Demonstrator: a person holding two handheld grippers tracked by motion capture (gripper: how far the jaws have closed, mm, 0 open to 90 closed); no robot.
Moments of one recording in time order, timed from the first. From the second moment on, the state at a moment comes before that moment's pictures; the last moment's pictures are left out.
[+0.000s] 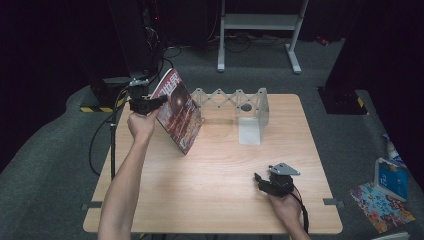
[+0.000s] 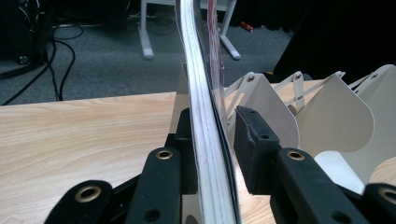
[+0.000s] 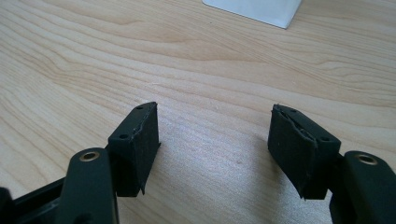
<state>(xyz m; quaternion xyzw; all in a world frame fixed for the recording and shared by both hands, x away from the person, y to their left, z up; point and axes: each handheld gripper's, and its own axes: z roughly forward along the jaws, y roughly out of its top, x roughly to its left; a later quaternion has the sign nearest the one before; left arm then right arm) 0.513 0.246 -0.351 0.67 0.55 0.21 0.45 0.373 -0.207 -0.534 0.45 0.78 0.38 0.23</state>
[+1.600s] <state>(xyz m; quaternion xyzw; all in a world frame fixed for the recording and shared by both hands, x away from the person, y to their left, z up) 0.480 0.261 -0.337 0.67 0.53 0.26 0.46 0.374 -0.207 -0.534 0.44 0.78 0.38 0.23</state>
